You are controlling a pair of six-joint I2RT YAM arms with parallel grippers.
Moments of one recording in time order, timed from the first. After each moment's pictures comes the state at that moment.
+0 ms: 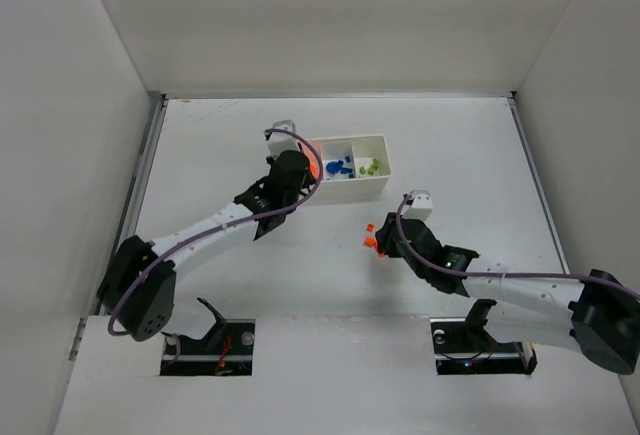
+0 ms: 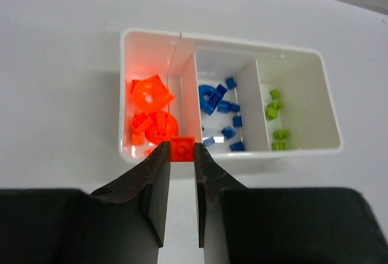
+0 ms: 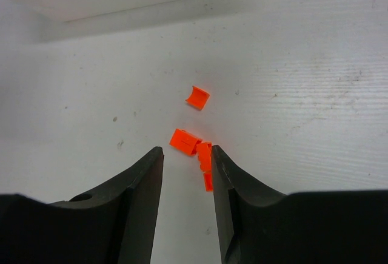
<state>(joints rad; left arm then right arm) -0.74 1.33 0.86 0.04 -0.56 -0.57 0.92 1.06 0.44 0.03 0.52 0.71</state>
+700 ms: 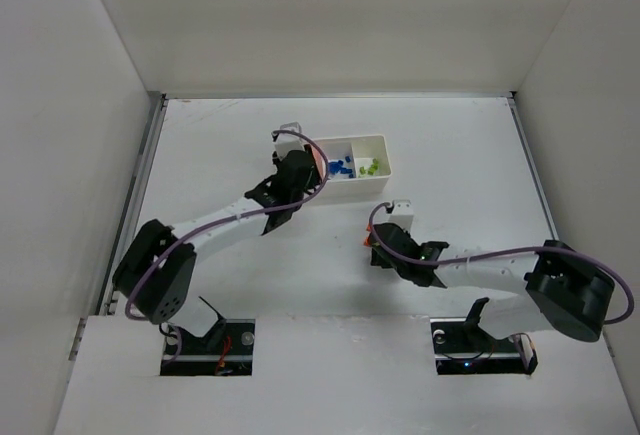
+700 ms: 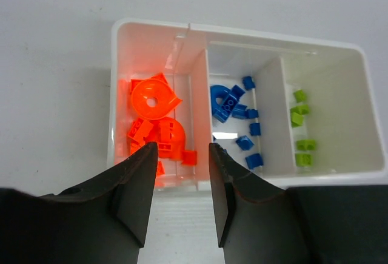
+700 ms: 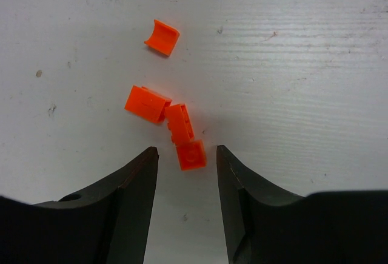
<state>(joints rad) -0.69 1.54 0.93 0.11 -0.52 -0.57 0.97 1.31 0.51 -0.11 0.52 0.79</state>
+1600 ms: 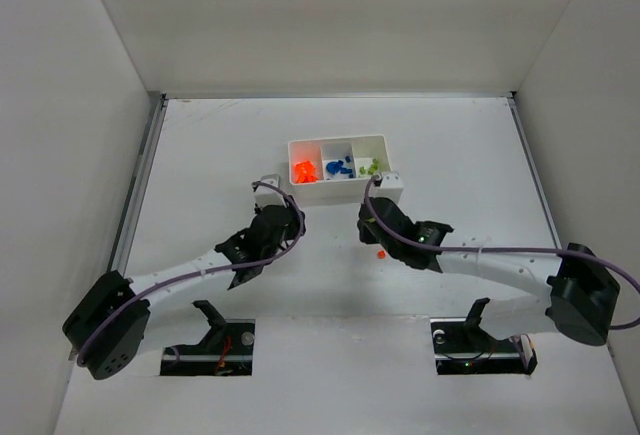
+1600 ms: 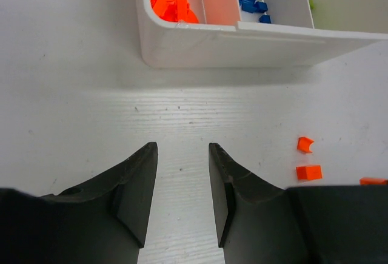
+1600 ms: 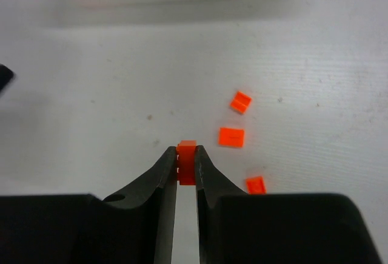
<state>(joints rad) -0.80 1.13 0.45 0.18 -0.47 -0.66 0.98 1.28 0.75 -0.22 0.53 0.73</state>
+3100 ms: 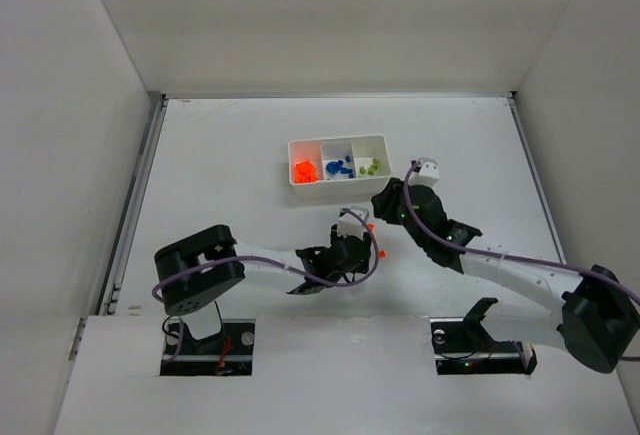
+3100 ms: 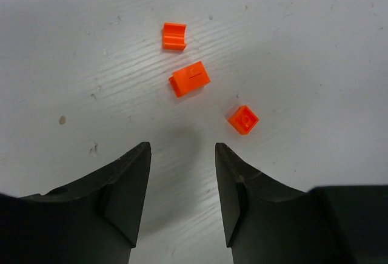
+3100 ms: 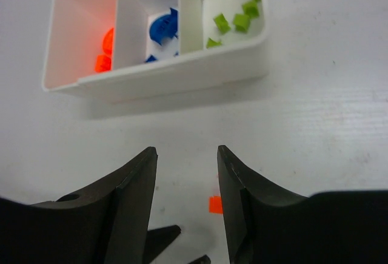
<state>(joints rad) -1.21 1.64 0.68 0.32 -0.49 -0.66 0.74 1.17 0.65 0.09 0.42 0.66</state>
